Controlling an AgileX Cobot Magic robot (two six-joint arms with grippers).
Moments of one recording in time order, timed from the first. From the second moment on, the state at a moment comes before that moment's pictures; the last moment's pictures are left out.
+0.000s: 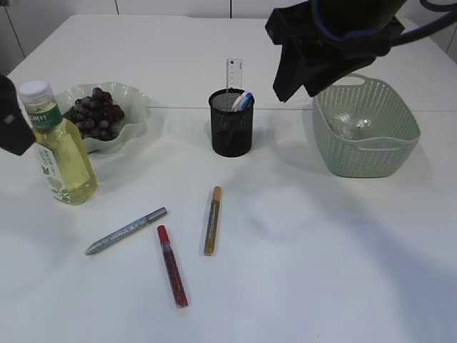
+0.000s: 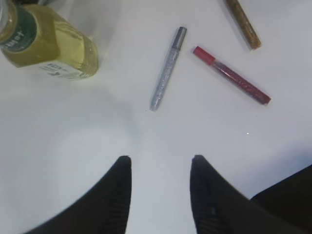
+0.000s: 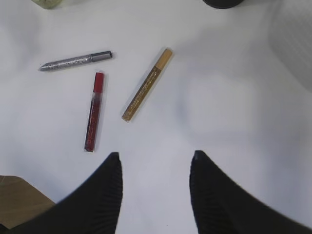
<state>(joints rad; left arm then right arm) -0.46 1.34 -1.25 0.07 1.18 0.05 0.39 1.69 -1.69 0.23 1.24 -0.09</state>
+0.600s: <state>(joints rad) -0.46 1.83 -1.39 0.07 1.20 0.21 0.39 1.69 -1.57 0.26 1.24 -0.07</state>
